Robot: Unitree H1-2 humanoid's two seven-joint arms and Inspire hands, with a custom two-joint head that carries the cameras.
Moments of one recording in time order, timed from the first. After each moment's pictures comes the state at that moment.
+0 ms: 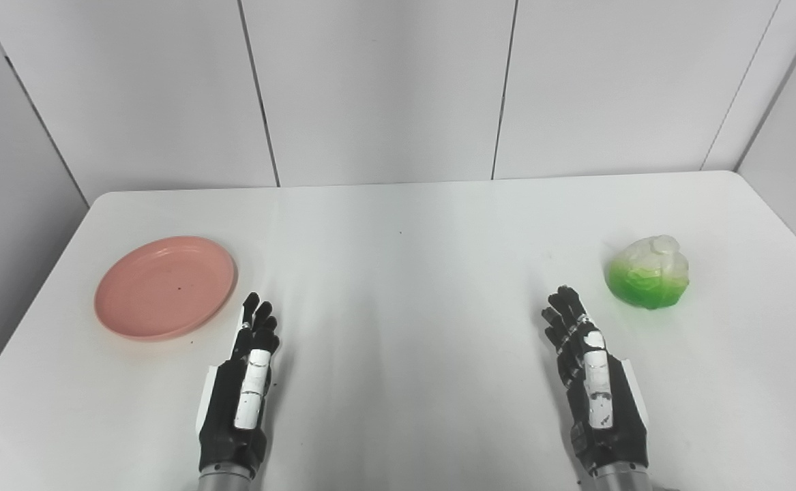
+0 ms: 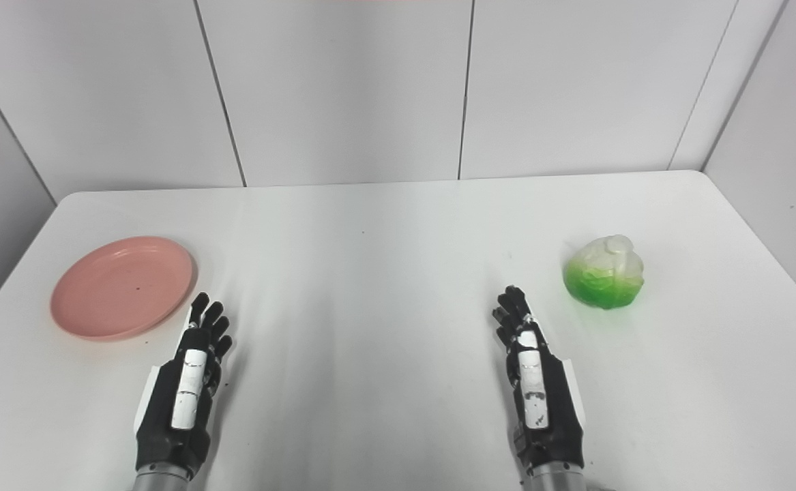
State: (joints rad) left arm 0.12 -0.08 0.01 -0.30 -0.02 0.12 -0.05; right arm 0.12 0.05 0.04 -0.25 0.14 -0.01 0.00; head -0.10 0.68
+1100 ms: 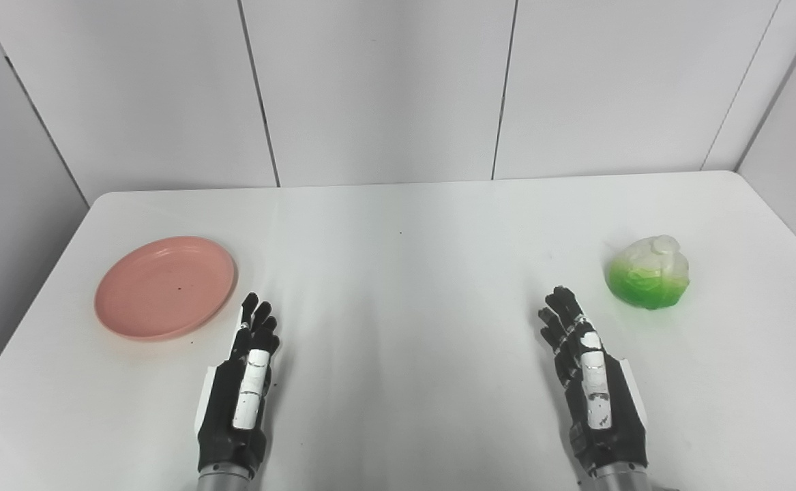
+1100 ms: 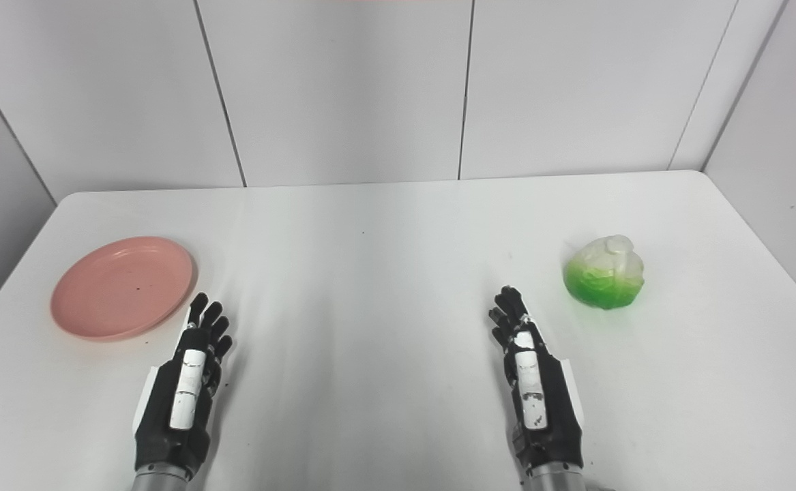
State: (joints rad) left arm 0.12 -0.08 0.01 -0.30 -0.04 0.12 -0.05; right arm 0.12 0.05 0.04 -0.25 0.14 -0.01 0.01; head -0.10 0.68
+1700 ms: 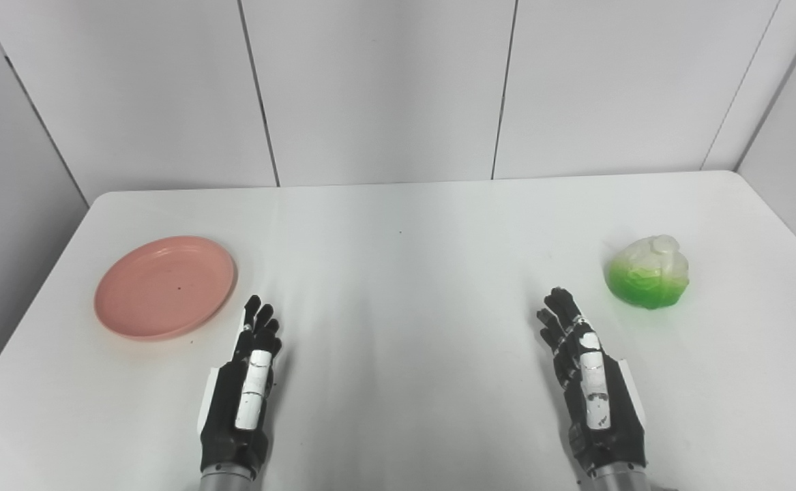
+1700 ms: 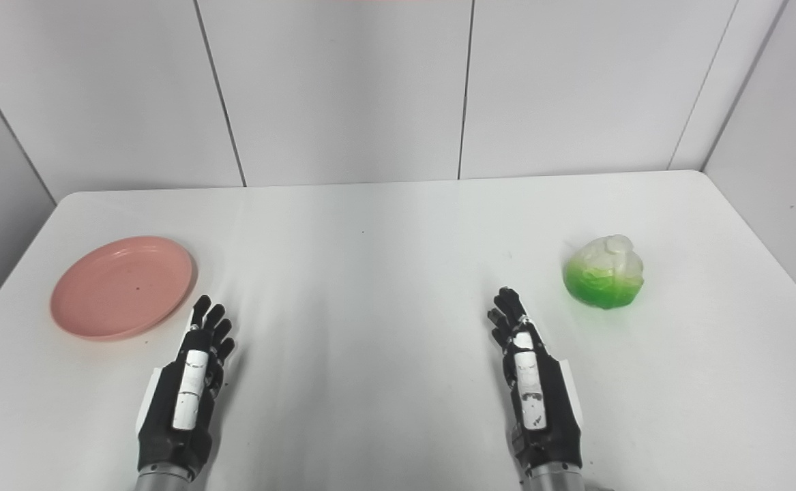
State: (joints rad) left arm 0.12 -0.08 0.00 -0.26 -0.04 0.12 -0.05; right arm 0.12 0.05 0.03 -0.22 0.16 -0.01 0.02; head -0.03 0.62
